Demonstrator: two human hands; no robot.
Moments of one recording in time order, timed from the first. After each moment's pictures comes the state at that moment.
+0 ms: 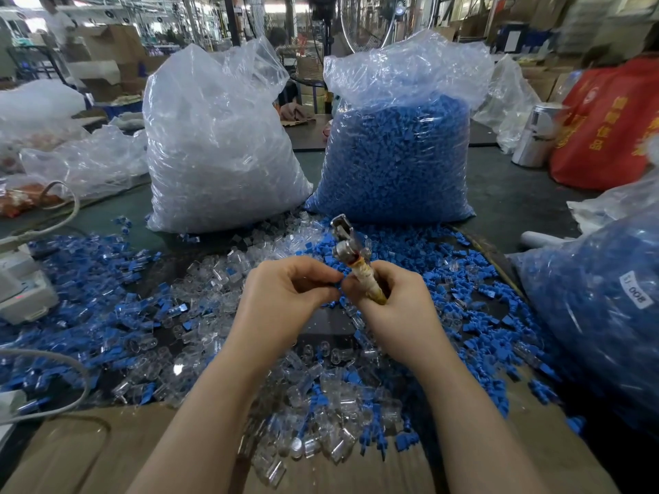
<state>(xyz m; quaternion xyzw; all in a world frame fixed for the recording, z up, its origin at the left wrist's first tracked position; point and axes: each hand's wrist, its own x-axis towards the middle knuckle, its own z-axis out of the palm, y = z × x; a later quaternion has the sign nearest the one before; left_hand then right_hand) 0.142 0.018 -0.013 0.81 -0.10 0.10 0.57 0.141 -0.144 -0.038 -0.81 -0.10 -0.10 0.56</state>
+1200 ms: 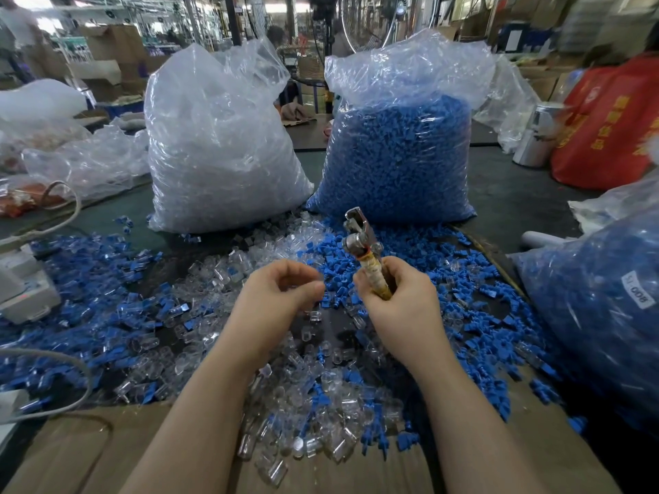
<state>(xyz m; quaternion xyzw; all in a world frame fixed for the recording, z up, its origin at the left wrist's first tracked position) 0.149 0.032 -0.024 0.77 0.01 0.00 0.63 0.140 -0.140 -0.041 -0.83 -0.04 -0.17 0.53</state>
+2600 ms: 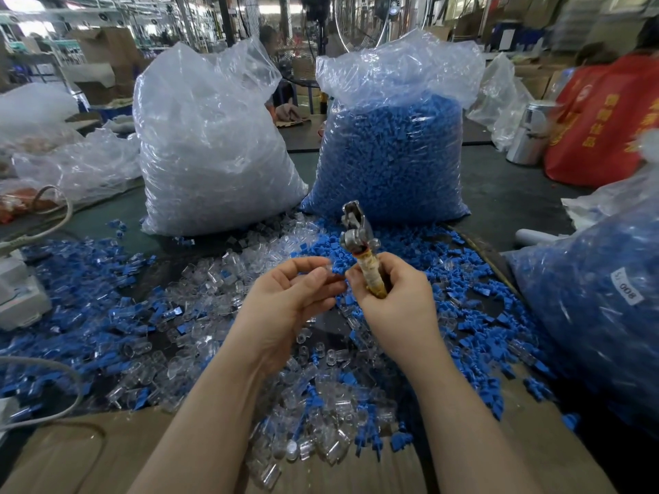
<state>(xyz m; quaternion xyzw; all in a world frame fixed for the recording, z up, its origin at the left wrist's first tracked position) 0.146 0.012 -0.018 0.56 -0.02 -0.08 0.83 0.139 -0.138 -0.034 -0.80 -0.05 -0.19 0.57</state>
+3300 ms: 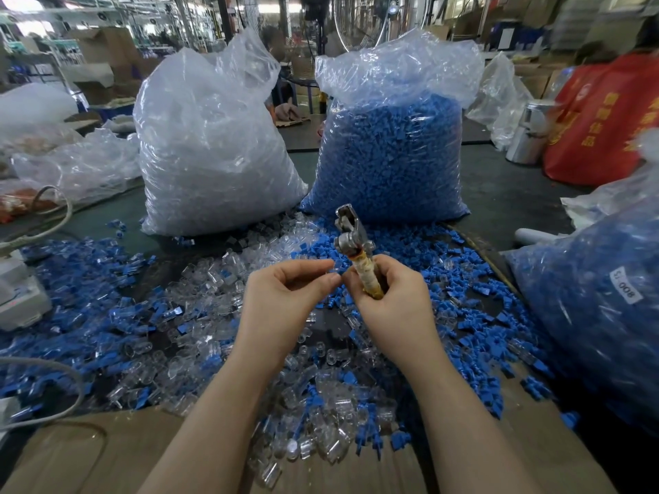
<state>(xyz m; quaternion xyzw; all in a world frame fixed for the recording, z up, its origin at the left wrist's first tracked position) 0.139 0.006 -0.017 0.73 -0.05 0.08 0.68 0.139 -0.139 -0.038 -0.80 -0.07 -0.18 0.57</state>
